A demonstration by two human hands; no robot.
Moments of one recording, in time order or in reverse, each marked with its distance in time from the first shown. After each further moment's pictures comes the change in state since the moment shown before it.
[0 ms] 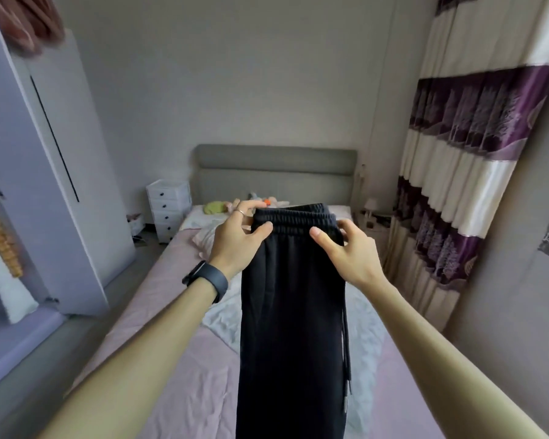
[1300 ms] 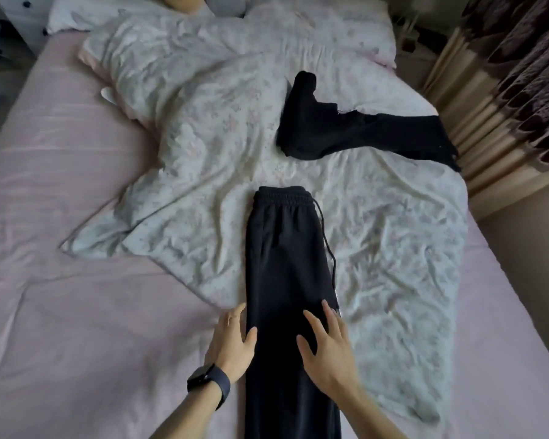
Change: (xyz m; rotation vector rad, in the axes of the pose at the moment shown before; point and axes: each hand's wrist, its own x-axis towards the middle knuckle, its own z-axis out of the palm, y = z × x) left_hand -0.080 -0.644 0.215 0.280 -0.592 -0.808; right_hand -0.093 0.479 0.414 -0.541 -0.590 0.563
